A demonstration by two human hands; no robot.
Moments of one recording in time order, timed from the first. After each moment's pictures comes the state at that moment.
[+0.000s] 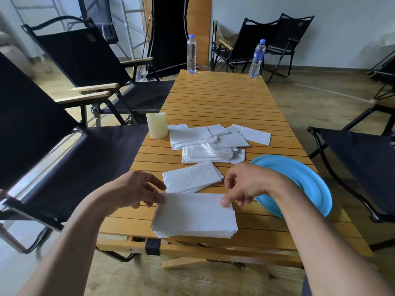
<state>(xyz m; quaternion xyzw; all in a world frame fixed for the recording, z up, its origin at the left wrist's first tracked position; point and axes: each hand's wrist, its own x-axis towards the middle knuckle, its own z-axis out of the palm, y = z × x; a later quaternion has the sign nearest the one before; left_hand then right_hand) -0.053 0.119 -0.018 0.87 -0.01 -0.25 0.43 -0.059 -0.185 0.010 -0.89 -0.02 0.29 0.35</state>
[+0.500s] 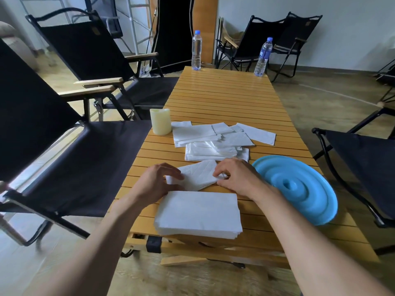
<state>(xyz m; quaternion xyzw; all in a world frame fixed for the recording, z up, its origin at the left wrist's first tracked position) -0.030 0.084 -0.065 0.93 -0.16 -0.03 0.32 -0.025 -0.176 -0.052 -0.97 -0.13 0.02 0.22</state>
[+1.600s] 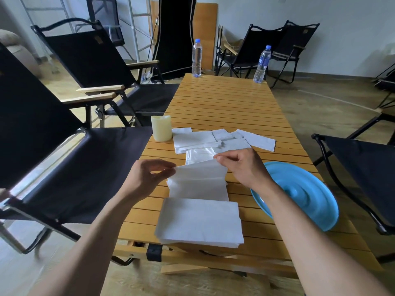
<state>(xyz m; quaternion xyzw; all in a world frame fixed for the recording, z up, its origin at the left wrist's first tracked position) -0.025 0.098 -0.042 0.86 -0.12 0.06 0.49 -0.014 -0.176 -0.025 -0.88 -0.05 -0.07 0.47</state>
